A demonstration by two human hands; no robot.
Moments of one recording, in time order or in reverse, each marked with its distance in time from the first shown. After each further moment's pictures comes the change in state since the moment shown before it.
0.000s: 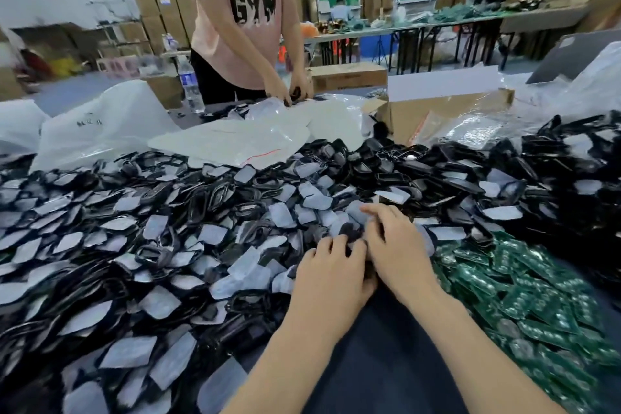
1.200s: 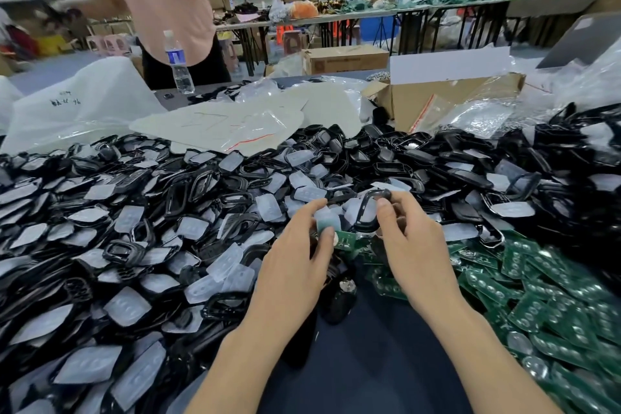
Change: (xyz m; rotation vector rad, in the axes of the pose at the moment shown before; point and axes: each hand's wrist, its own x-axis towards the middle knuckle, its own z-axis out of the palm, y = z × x) left_hand 0.006 -0.034 0.012 -0.743 0.070 -0.336; right_hand 0.000 0.017 -0.006 0.128 0.154 0.097
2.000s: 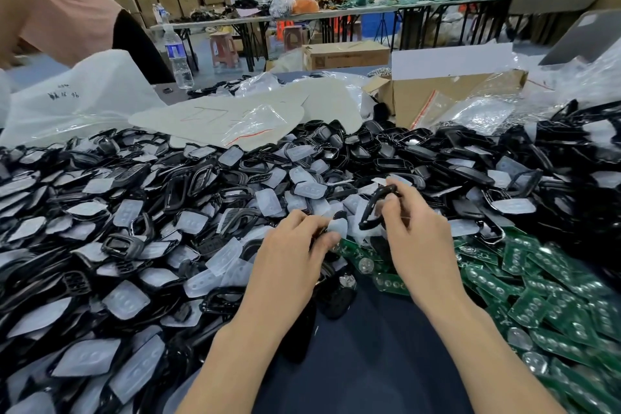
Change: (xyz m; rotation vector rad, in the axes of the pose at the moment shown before) left_hand 0.002 0.005 -0.009 0.163 -0.027 0.050; right_hand 0.003 0.003 -0.002 -0.081 0.050 -0.043
